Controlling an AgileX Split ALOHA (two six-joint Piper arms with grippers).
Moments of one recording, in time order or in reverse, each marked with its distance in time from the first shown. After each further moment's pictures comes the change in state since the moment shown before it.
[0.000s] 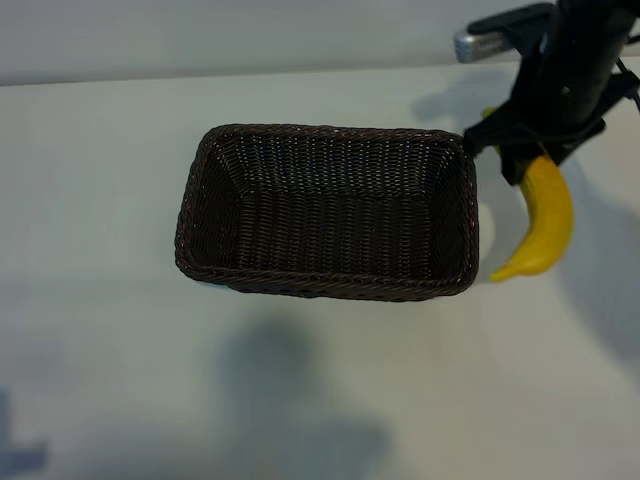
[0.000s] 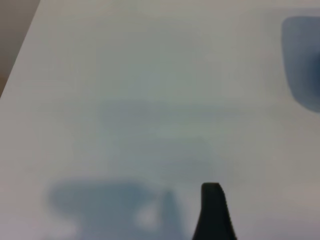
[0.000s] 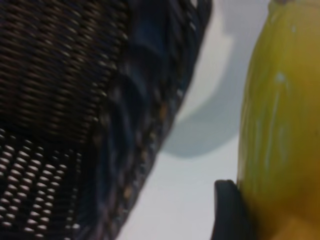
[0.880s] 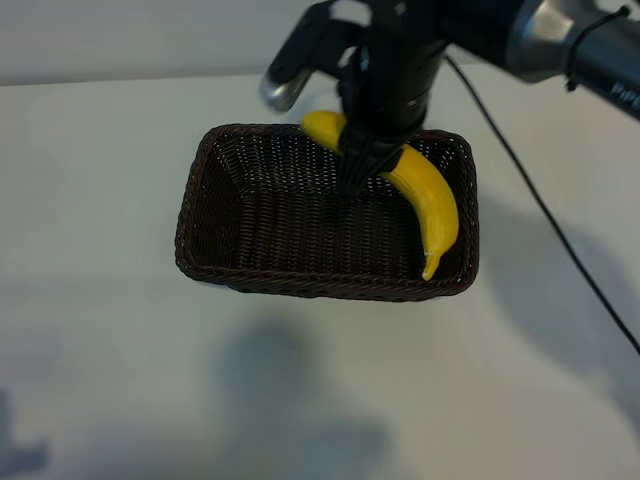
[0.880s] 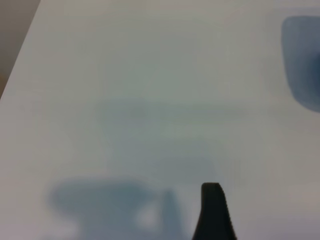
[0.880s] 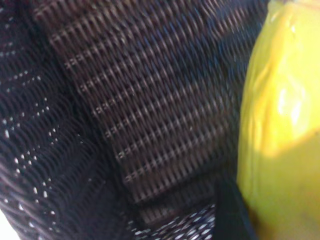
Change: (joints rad) left arm 0.000 0.000 0.000 0.000 0.000 0.000; right arm 0.351 0.105 -0.213 -0.105 -0.113 -0.424
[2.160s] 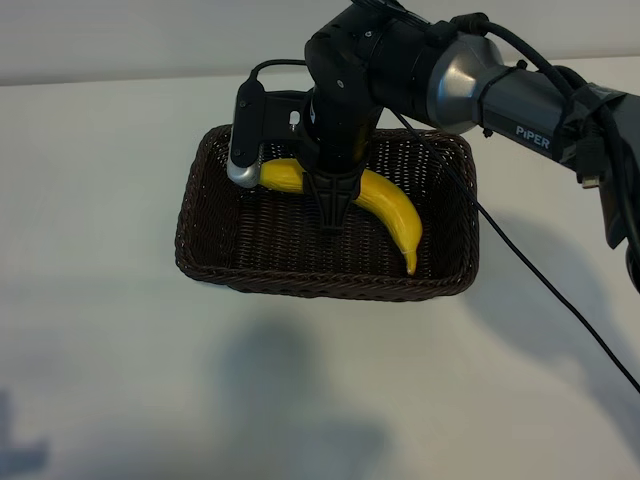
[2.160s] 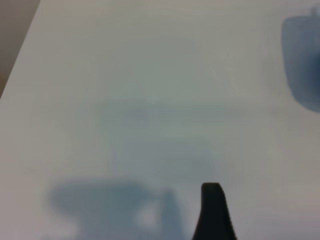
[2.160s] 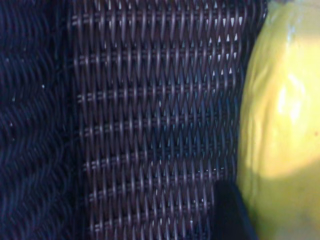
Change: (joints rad) left arm 0.000 0.000 0.000 0.000 0.000 0.000; right arm 0.034 0.142 -0.002 0.029 -0.184 -0.286
